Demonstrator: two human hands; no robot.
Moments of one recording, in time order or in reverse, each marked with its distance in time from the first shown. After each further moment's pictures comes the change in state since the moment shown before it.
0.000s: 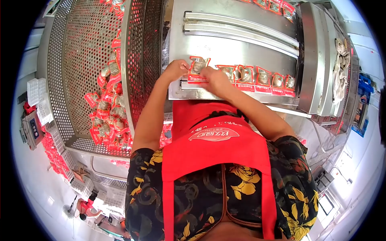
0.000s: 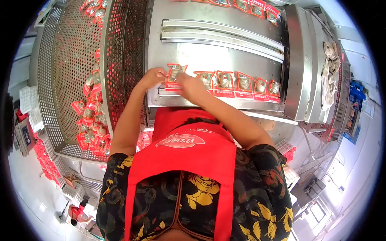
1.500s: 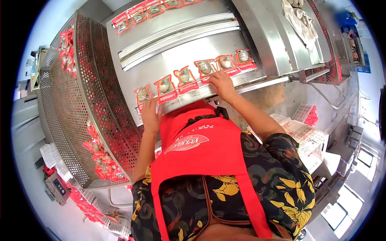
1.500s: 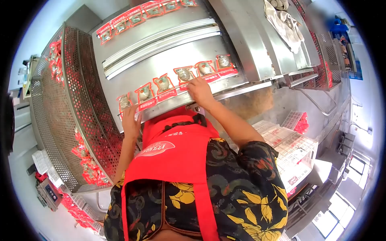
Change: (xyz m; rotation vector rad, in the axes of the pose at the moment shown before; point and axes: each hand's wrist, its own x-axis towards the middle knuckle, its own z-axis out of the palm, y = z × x) left_hand -0.093 0.068 0.178 0.989 0.510 0.654; right_hand -0.203 0.150 -0.072 -0.228 0.549 0.082
